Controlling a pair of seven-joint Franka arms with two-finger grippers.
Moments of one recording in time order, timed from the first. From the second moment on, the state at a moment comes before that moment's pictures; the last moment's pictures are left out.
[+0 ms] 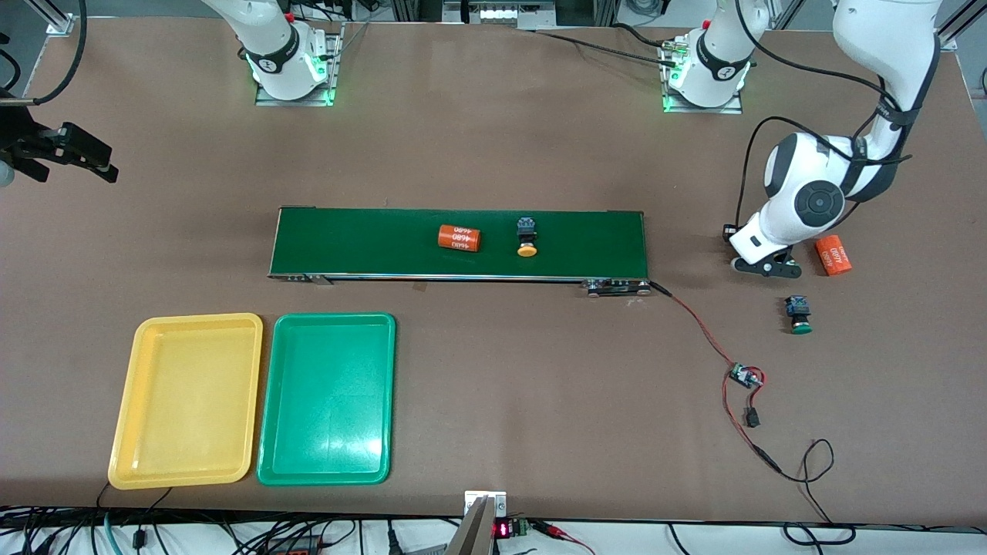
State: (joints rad) left arm 0.06 0.28 -0.05 -2.34 0.23 2.36 -0.03; right arm 0.09 -0.06 -0.12 -1.67 -0.02 1.61 -0.04
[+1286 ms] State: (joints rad) left arm -0.08 0.36 -0.46 -2.13 -0.17 2.39 -0.21; right arm 0.09 -0.06 -0.12 -1.67 -0.02 1.61 -0.04
